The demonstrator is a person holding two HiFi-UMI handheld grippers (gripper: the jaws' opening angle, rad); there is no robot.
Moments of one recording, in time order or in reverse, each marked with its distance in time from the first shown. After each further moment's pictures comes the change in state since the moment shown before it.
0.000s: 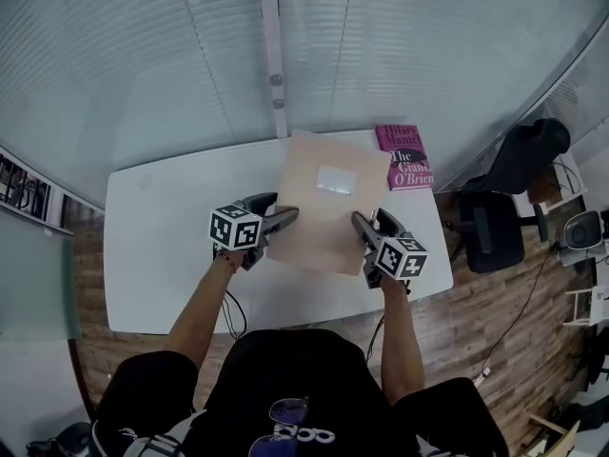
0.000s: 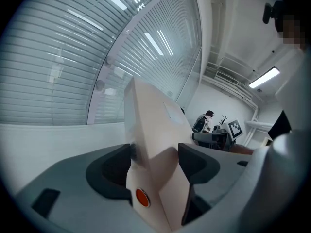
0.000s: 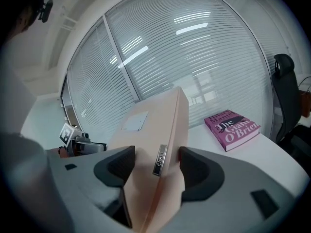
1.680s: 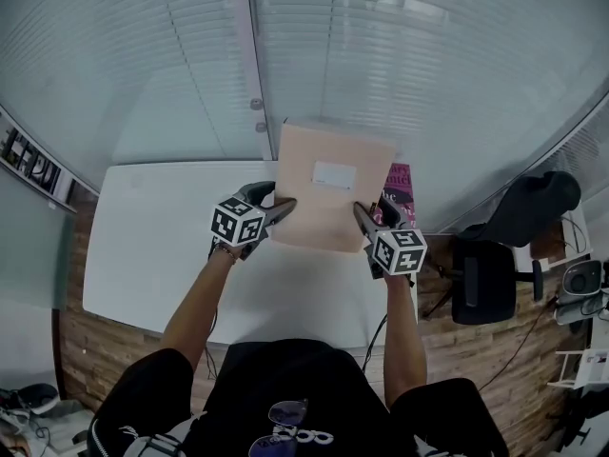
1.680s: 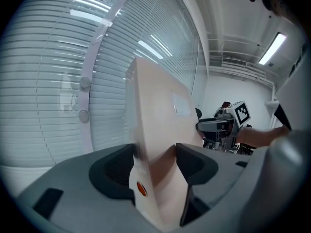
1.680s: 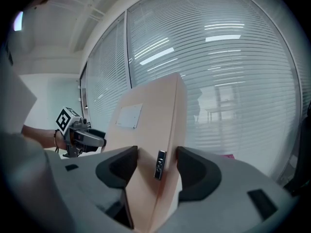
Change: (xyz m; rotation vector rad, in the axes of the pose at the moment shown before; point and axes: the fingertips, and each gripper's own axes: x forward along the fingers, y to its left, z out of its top) left arm 0.090 -0.003 0.087 0.168 -0.079 0.240; right arm 0.038 -0.089 0.118 -0.326 -0.018 0.114
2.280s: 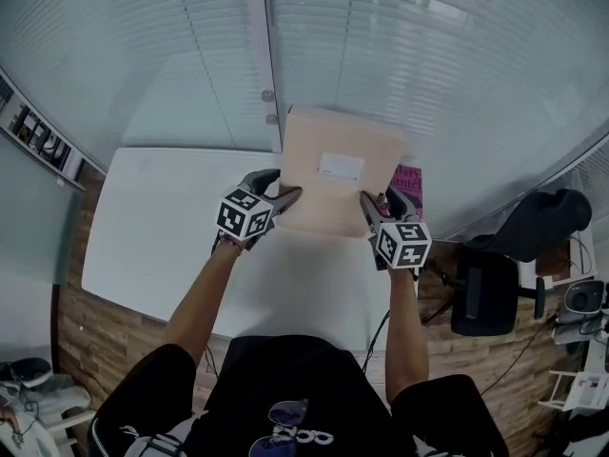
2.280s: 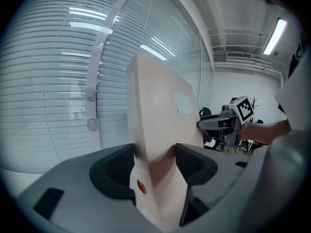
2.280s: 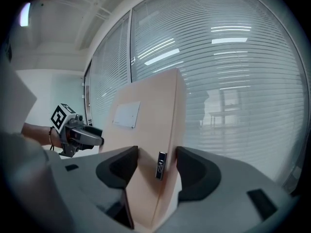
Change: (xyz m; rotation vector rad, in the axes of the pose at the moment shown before) left arm 0.006 0.010 0.014 0.040 -0.029 0.119; right arm 0.023 -0.014 0.016 -0.063 -0.014 0.025
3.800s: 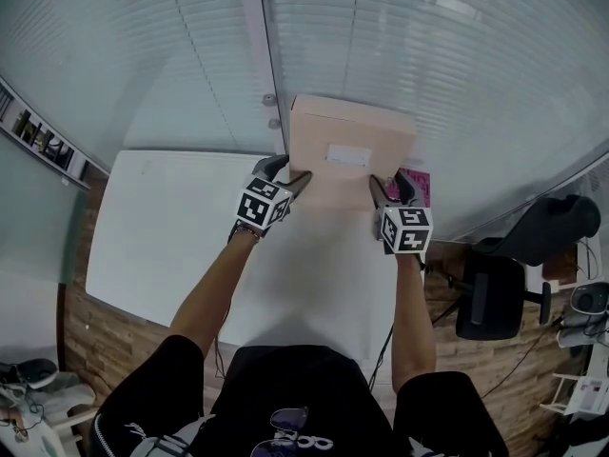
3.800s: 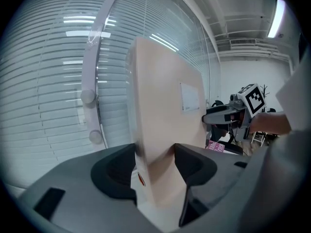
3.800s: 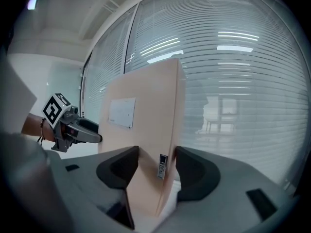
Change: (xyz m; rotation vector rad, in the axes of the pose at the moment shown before) left arm 0.050 0.045 0.018 0.072 0.019 0.131; right arm 0.056 -0.036 0.020 -0.105 -0.003 -0.067
